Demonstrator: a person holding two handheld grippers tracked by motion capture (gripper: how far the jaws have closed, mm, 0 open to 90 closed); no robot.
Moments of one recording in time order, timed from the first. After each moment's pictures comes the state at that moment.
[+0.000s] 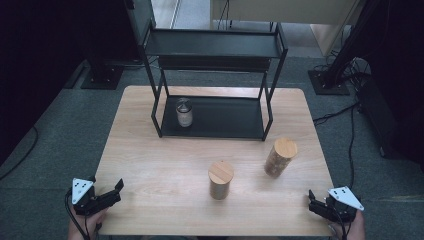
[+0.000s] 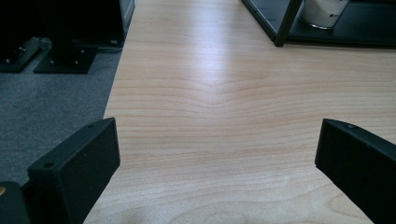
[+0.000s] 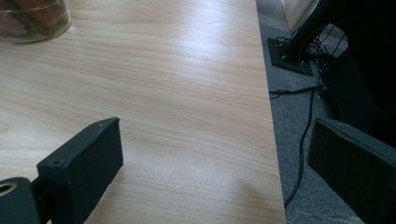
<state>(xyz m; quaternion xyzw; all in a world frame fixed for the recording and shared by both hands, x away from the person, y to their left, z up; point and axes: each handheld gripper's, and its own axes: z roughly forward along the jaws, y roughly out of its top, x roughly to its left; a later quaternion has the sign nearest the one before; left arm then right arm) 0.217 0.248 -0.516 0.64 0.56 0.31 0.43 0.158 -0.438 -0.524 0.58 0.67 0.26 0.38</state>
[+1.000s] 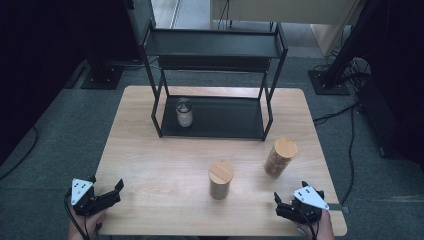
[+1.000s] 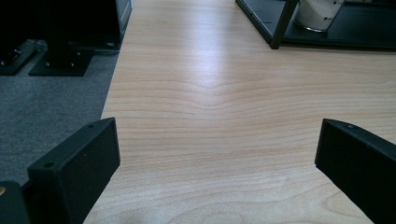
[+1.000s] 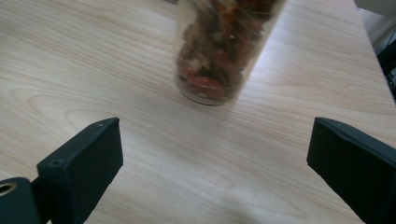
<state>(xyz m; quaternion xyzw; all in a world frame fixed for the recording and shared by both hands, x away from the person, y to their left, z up) 0.216 0.249 -0.516 0.64 0.55 0.30 0.44 0.160 -0.340 -0.504 0.51 0.72 0.32 0.34</state>
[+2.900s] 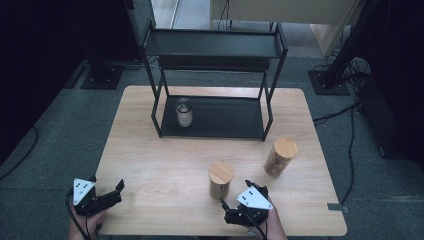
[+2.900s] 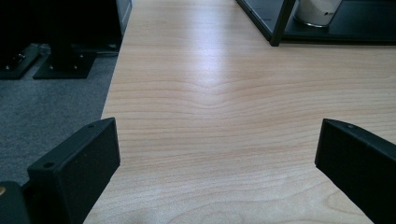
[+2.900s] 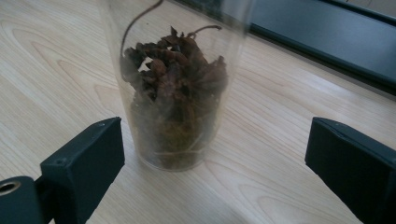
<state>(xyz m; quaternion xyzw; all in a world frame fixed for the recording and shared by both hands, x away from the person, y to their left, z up) 0.216 0.246 -0.516 0.65 0.55 0.31 0.43 0.168 -0.208 -0.492 0.42 0.77 0.40 0.27</state>
